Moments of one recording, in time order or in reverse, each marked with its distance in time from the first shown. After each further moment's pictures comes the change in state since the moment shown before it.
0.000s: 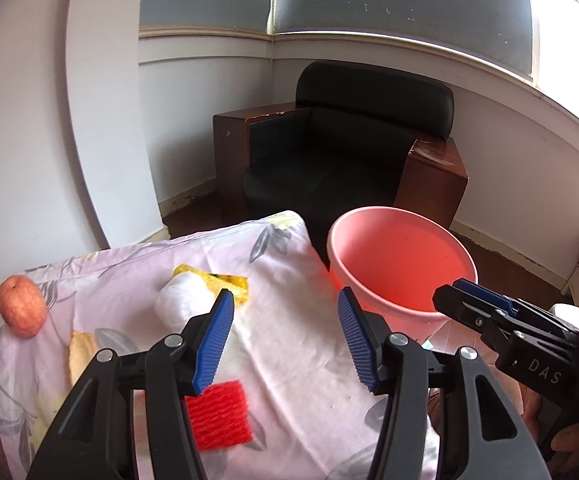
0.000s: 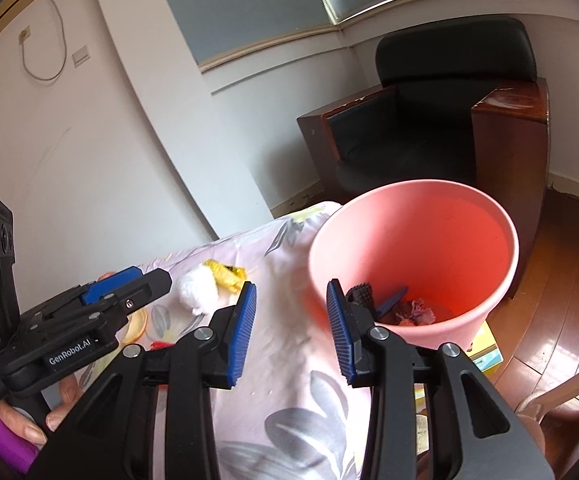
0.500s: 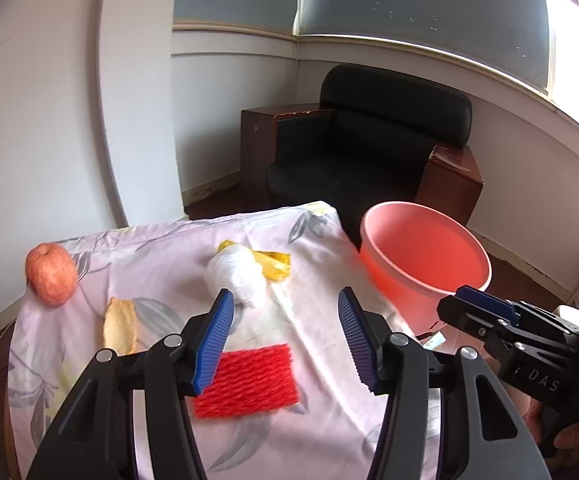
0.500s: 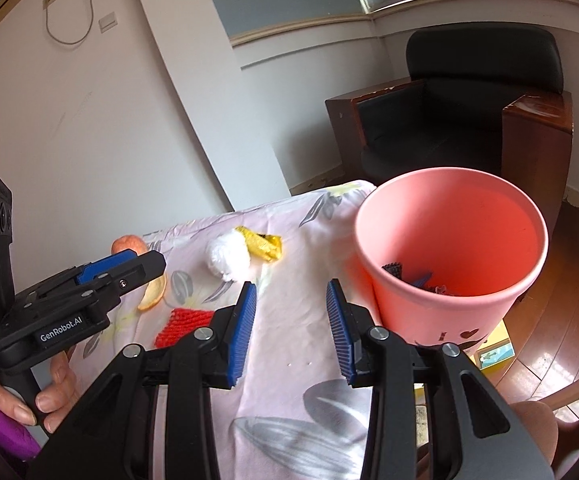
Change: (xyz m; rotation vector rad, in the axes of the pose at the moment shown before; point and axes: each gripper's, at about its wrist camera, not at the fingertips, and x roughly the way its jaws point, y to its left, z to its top) left arm -0.027 0.039 -0.026 -0.060 -0.001 0.045; right arm 0.003 0.039 -0.020 -0.085 0.059 0.027
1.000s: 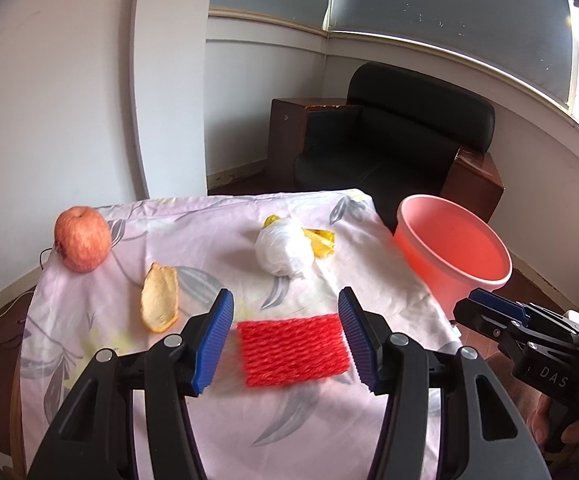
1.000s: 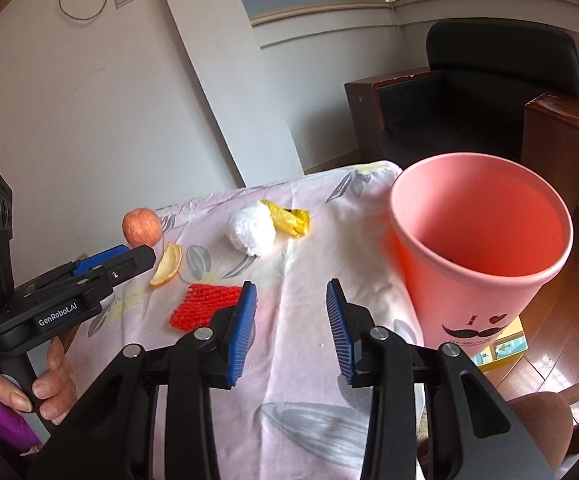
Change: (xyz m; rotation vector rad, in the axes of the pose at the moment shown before) left arm -0.009 0.042 -0.023 -0.069 0.027 0.049; right arm 0.015 0.023 -0.015 -0.041 0.069 0.025
